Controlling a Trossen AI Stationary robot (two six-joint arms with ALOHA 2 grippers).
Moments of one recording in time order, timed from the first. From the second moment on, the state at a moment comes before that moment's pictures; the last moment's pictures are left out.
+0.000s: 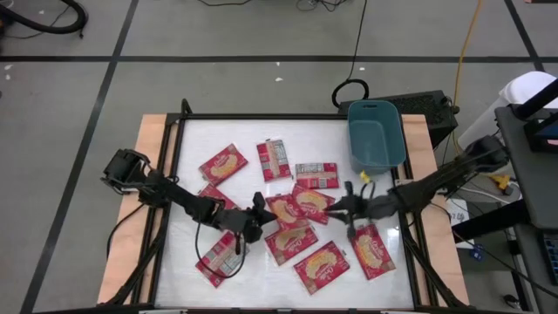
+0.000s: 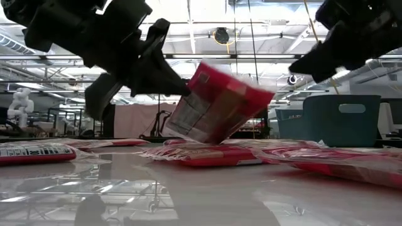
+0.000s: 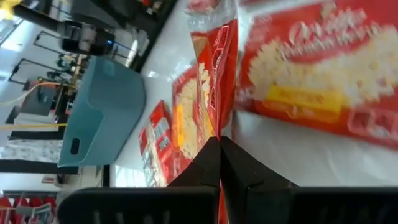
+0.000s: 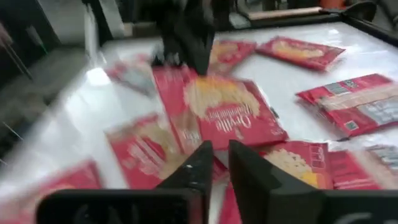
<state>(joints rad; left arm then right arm) -0.36 1.69 0.69 0.53 -0.45 0.80 0.43 1.10 0.29 0.43 0.40 0.23</state>
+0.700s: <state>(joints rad) -0.42 1.67 0.69 0.71 -0.47 0.76 0.45 1.52 0.42 0.63 0.40 0.01</state>
